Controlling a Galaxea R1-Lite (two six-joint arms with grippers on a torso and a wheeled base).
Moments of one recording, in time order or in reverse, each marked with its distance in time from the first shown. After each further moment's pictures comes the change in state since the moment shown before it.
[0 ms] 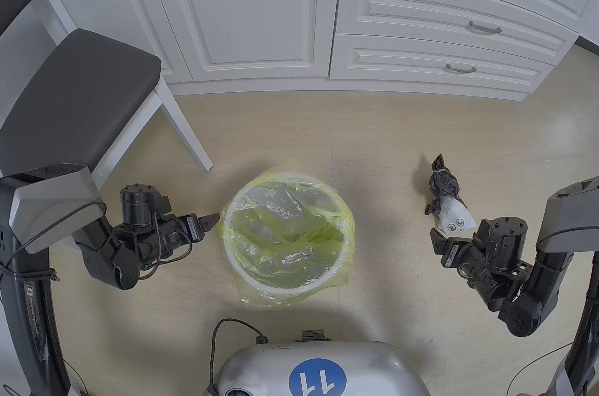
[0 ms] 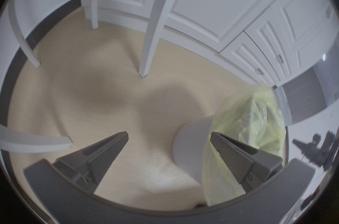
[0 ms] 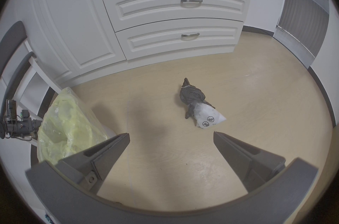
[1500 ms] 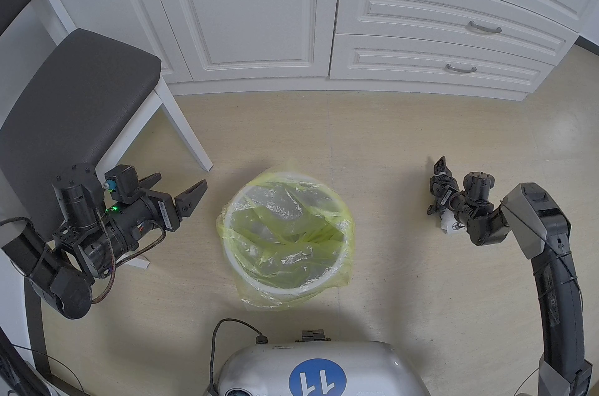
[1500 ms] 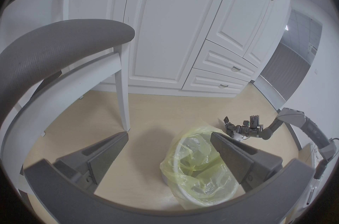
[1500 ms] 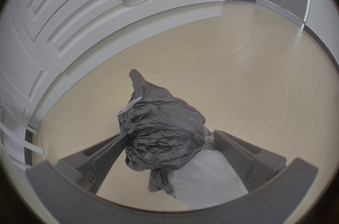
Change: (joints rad) left arm -0.079 -0.446 0.348 -0.241 0.013 0.244; right arm -0.384 0.681 -1.429 0.757 0.325 0.158
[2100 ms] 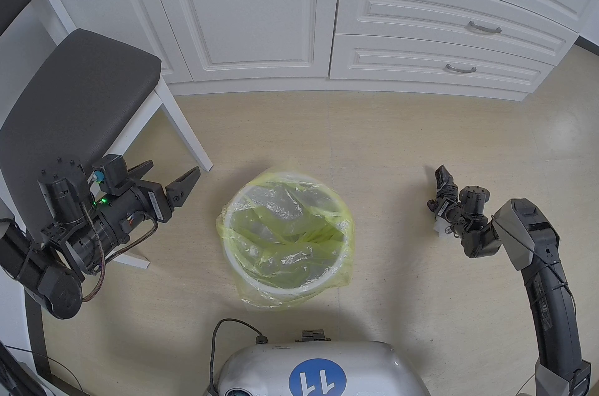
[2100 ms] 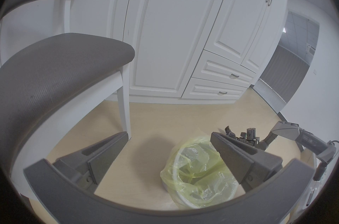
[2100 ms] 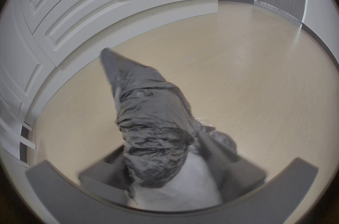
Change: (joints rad) left arm 0.001 -0.072 0.005 0.005 0.007 0.005; right arm -0.004 0.131 -0.089 -0.057 -0.007 -0.004
